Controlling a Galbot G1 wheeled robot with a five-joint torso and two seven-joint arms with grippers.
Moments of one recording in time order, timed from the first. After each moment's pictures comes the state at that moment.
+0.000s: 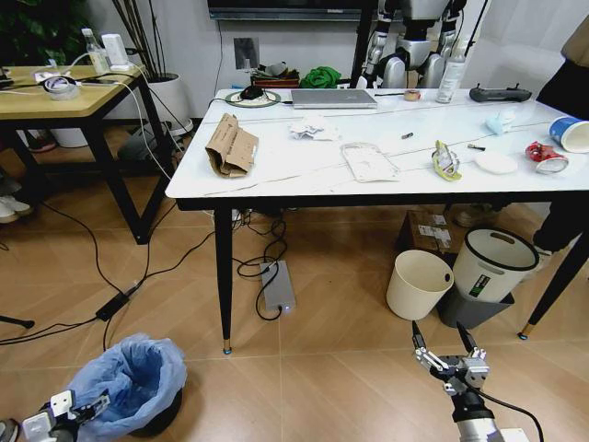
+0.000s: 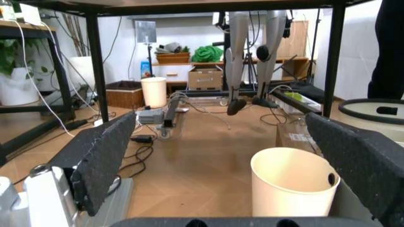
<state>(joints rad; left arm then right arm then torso) 1.46 -1.18 -0.92 -1.27 -0.45 0.22 0.06 -1.71 1.56 0.81 1.86 0.26 0.41 -0.36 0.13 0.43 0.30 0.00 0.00</state>
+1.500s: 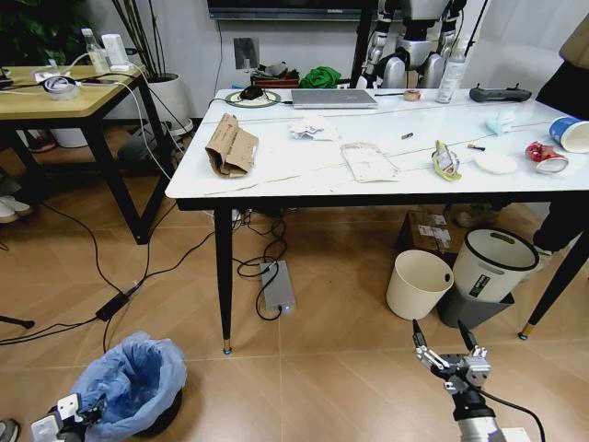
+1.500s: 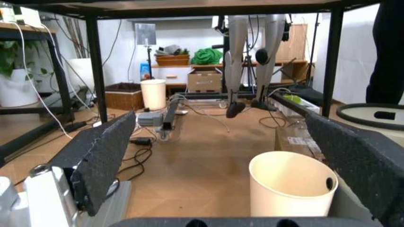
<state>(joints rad) 1.44 -1.20 -0.92 -1.22 -0.45 0.21 0.07 -1.71 1.55 0.82 1.87 0.26 0.41 -0.36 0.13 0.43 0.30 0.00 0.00</state>
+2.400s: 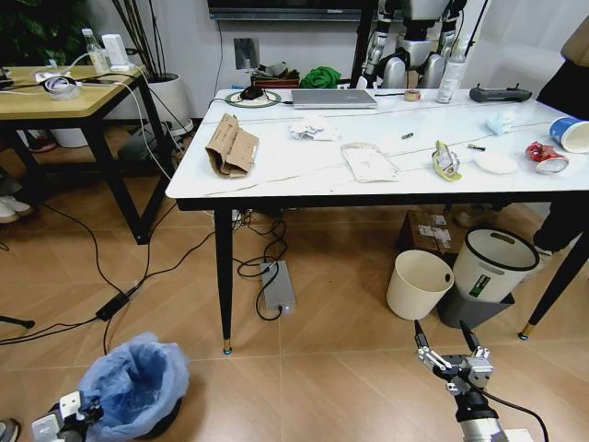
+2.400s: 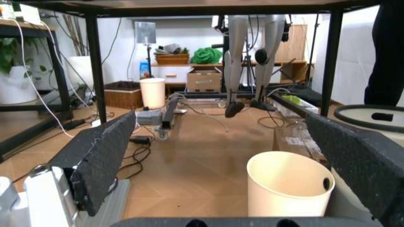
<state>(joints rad) 1.48 -1.20 -0.89 -1.34 -0.46 0.21 0.12 -1.72 1.55 0.82 1.88 0.26 0.40 -0.36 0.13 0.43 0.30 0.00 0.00</state>
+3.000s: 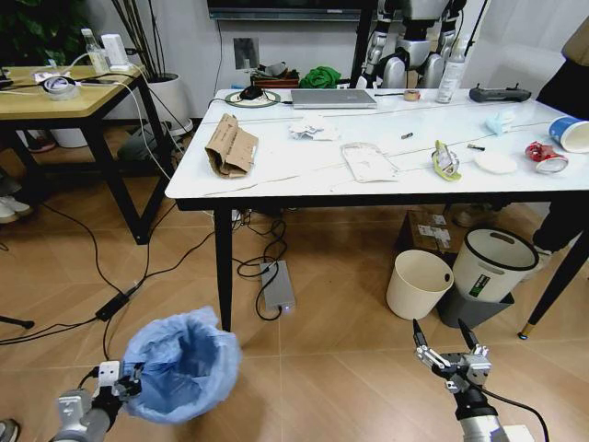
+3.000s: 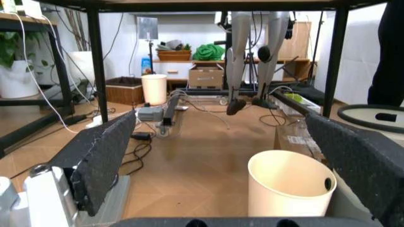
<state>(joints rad) 1.82 -1.10 -0.79 -1.96 -0.54 0.24 0.13 -1.71 1.54 0.82 1.89 0.24 0.38 -0.35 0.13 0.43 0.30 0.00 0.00</state>
